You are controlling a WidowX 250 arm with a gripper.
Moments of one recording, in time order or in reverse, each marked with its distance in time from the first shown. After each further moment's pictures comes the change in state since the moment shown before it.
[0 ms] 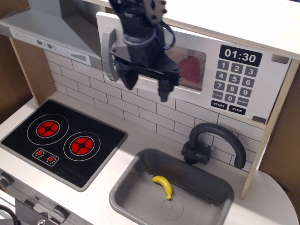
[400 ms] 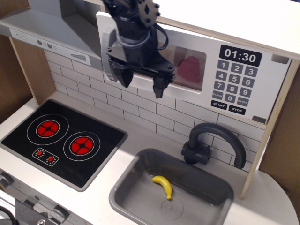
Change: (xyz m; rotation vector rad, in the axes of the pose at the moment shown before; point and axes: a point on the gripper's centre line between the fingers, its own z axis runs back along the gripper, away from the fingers) arm 0.015 0.008 -0.020 0.023 -0.032 0.023
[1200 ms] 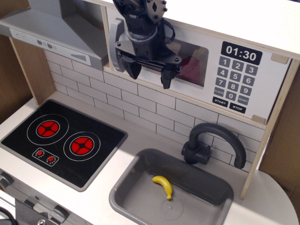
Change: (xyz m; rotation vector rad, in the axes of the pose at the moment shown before) arm 0.022 0.003 -0.012 0.001 -0.053 0.010
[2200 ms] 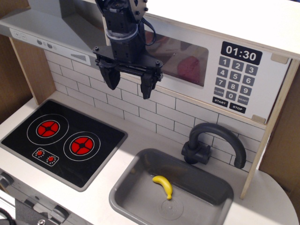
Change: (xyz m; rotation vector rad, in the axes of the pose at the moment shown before) arm -0.035 0.014 0.020 0.008 0.180 0.038
